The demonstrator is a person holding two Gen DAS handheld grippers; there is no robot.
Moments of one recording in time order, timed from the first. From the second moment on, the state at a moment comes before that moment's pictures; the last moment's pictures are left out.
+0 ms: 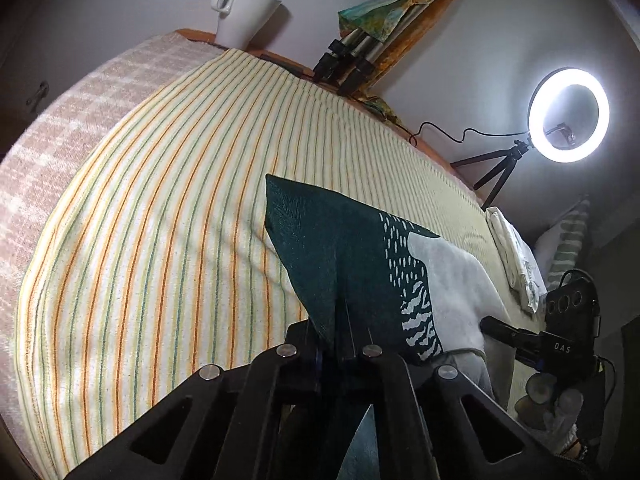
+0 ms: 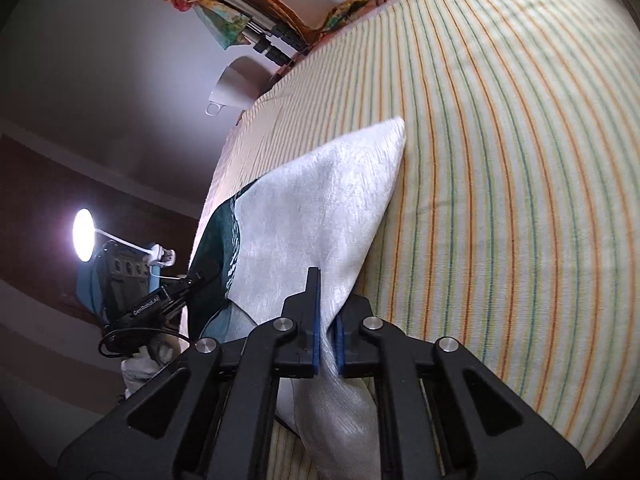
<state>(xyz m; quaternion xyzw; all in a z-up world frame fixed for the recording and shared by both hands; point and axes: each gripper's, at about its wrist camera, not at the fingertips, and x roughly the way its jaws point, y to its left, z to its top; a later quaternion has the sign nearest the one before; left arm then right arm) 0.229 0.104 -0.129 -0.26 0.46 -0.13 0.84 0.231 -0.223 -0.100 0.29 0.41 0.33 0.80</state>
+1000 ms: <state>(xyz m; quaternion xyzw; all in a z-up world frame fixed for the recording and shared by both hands) 0.259 -0.026 -0.028 -0.17 0.40 -0.21 0.87 0.188 -0.317 -0.003 0.21 0.32 0.29 0.88</state>
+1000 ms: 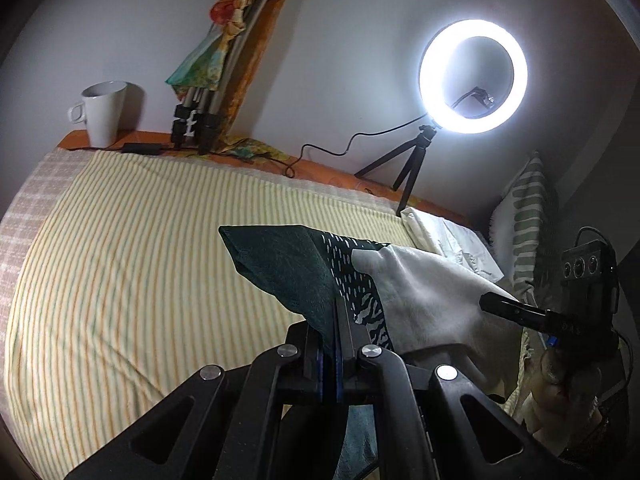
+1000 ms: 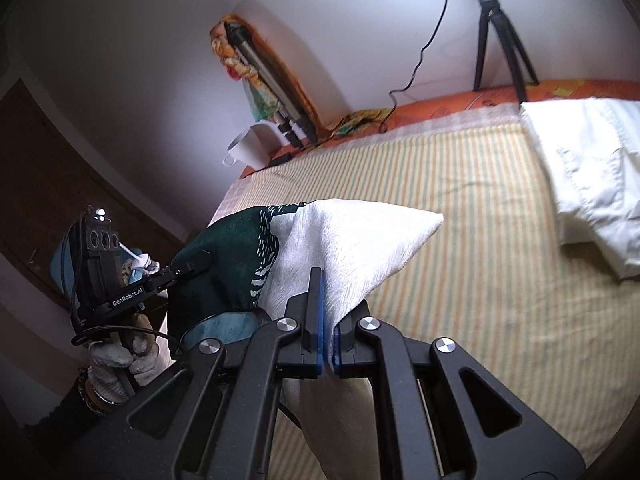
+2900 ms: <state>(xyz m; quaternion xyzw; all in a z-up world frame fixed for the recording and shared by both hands) 0.403 -0.370 -0.041 -0.03 0.38 -0.25 0.89 0.271 -0.652 -0.025 0.19 0.30 0.03 0.94</state>
